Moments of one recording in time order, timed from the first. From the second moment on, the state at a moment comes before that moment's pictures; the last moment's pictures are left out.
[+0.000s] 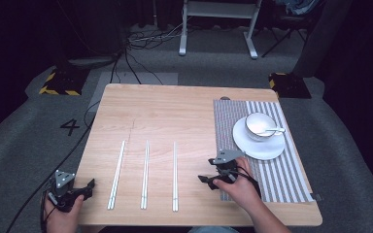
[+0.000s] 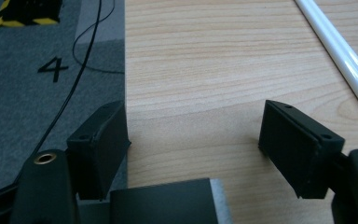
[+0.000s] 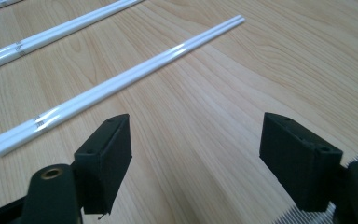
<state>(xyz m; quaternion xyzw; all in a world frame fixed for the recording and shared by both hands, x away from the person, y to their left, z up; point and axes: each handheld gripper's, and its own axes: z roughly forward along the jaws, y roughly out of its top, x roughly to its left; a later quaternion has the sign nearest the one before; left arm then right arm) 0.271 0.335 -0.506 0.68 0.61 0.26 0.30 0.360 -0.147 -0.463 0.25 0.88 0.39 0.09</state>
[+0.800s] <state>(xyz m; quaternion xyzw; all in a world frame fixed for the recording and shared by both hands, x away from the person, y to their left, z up) 0.282 0.323 -0.506 0.70 0.59 0.25 0.31 0.382 -0.071 -0.489 0.23 0.89 0.38 0.09</state>
